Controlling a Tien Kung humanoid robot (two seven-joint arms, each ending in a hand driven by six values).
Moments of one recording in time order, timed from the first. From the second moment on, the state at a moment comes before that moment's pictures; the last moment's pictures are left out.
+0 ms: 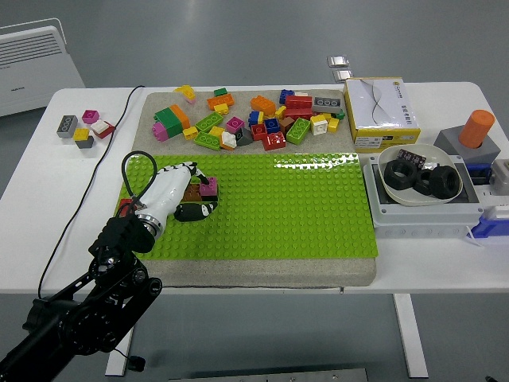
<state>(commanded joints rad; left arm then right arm) -0.41 0.05 -0.94 -1.11 2.17 0.17 0.27 0.14 -0.08 1.90 0.18 -2.00 -0.06 -0.24</state>
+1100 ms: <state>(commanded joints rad) -0.37 0.06 -1.00 -1.18 2.14 0.21 0.28 0.14 -0.08 1.91 0.18 -2.02 -0.06 -0.24</state>
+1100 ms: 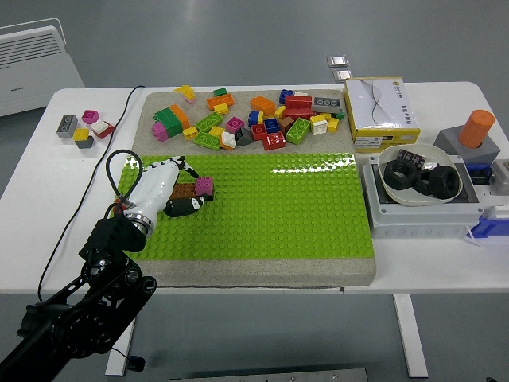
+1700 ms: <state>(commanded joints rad) -0.11 0.18 -1.16 -1.47 1.91 0.33 0.06 0.12 -0.06 1.74 0.18 -1.86 -0.10 -0.24</state>
